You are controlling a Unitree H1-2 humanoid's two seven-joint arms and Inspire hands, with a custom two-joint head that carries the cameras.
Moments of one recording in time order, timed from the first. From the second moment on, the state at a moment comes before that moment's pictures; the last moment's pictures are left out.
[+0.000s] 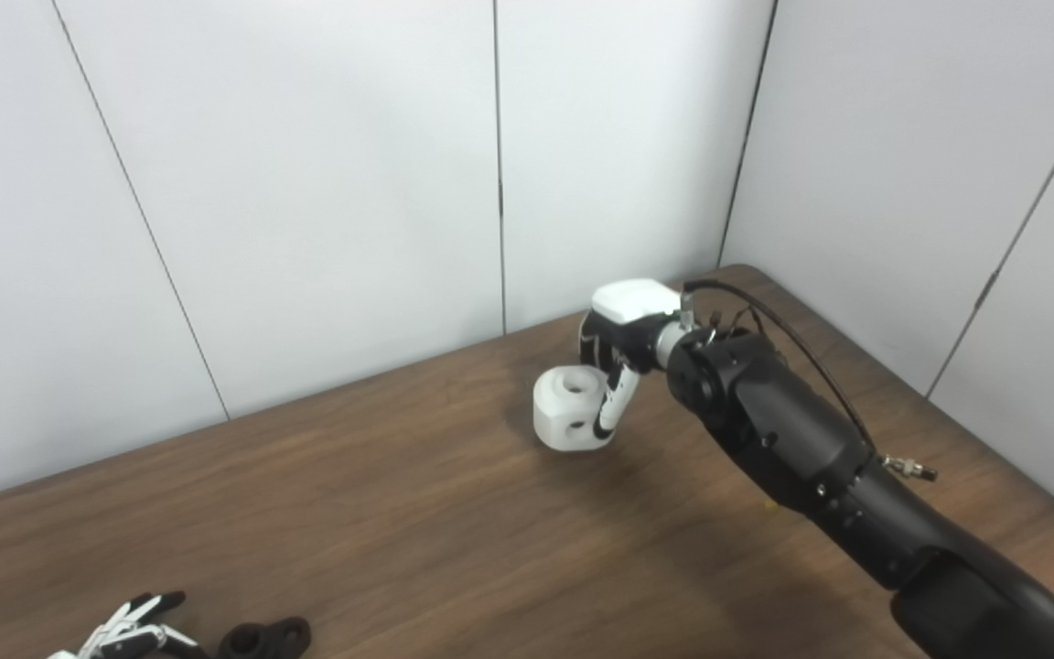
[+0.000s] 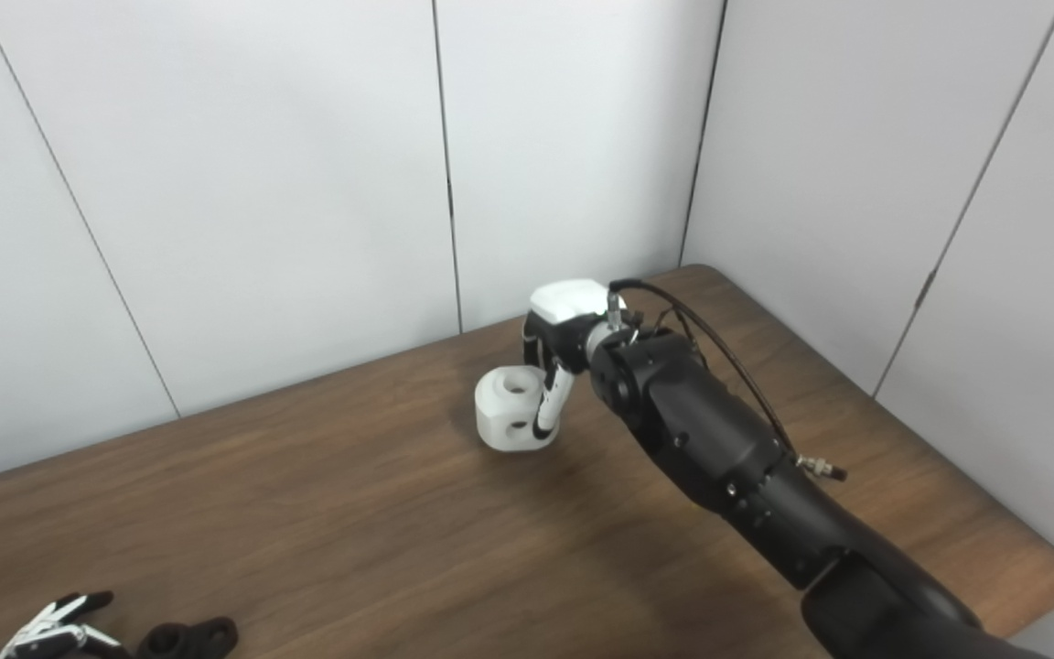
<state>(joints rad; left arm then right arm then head) -0.10 0.34 -0.16 -0.05 0.47 -0.04 -0.16 -0.53 -0.63 0.25 -0.03 -1.04 0.43 0.70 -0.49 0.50</state>
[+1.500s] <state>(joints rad) -0.10 0.34 -0.17 -0.07 0.48 -0.02 -0.16 -0.58 -0.61 0.27 0.00 -1.06 0.46 0.82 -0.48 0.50</state>
